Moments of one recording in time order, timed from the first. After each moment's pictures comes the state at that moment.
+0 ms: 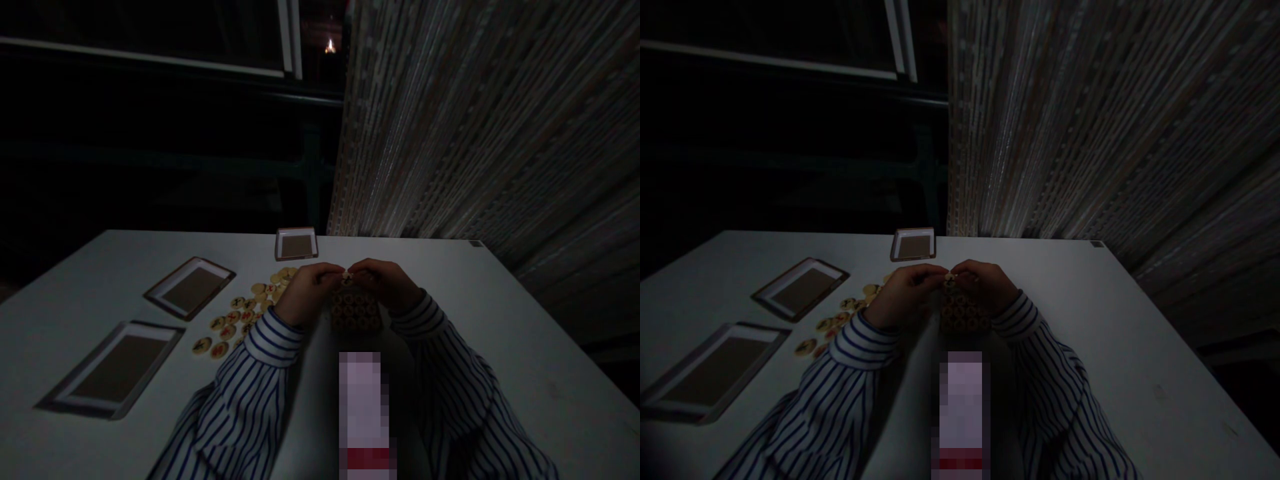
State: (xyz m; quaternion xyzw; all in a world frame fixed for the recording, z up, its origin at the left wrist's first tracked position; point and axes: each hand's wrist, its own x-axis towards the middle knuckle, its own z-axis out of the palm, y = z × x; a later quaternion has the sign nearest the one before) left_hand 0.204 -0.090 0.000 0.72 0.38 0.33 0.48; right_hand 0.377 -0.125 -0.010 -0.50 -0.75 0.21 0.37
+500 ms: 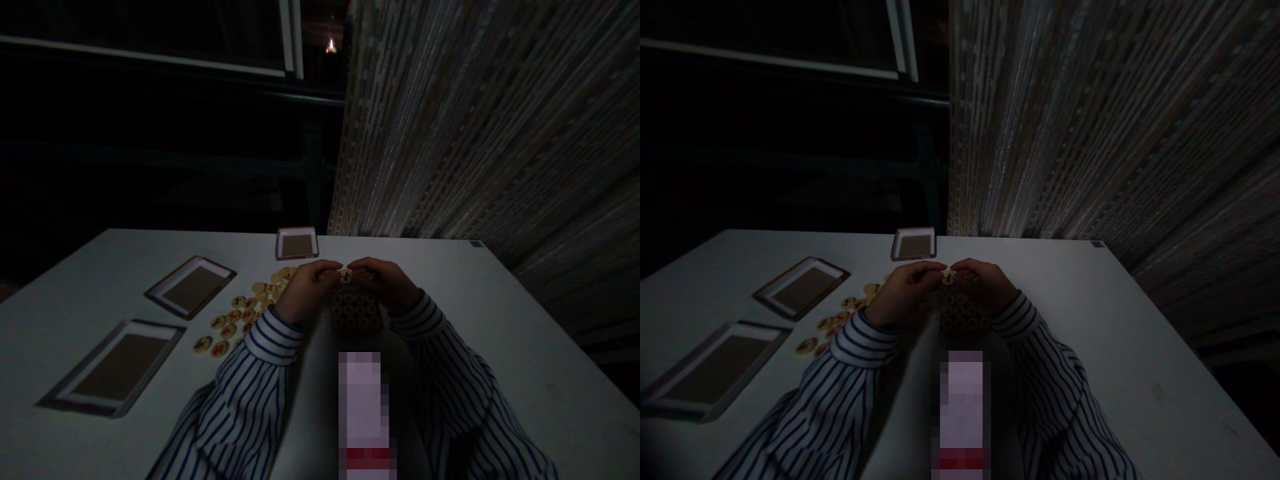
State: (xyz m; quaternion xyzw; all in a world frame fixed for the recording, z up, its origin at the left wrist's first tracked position) left_hand 0.203 -0.090 -0.001 0.68 0.40 0.33 0.52; right_hand 0.375 -0.123 -0.014 -0.51 -0.73 0.23 0.40
